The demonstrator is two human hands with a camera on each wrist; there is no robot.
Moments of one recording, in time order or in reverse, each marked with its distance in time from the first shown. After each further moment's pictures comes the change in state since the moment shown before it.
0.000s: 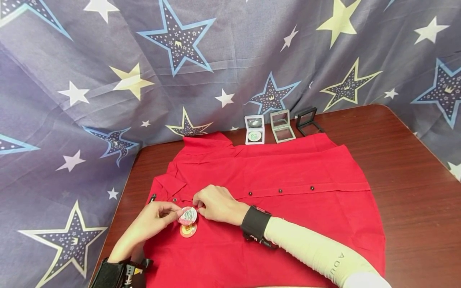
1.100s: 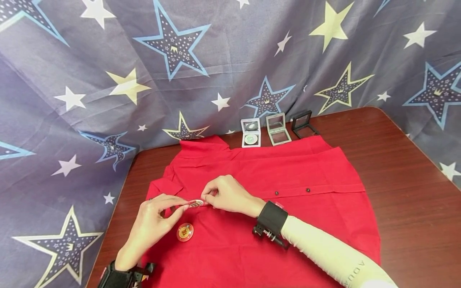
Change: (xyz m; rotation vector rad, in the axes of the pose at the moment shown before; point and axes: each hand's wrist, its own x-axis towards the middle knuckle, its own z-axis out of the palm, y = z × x) left_hand 0.005 0.036 0.015 0.274 0.413 0.438; right_hand -0.024 0.018 -0.048 0.454 0.048 0.103
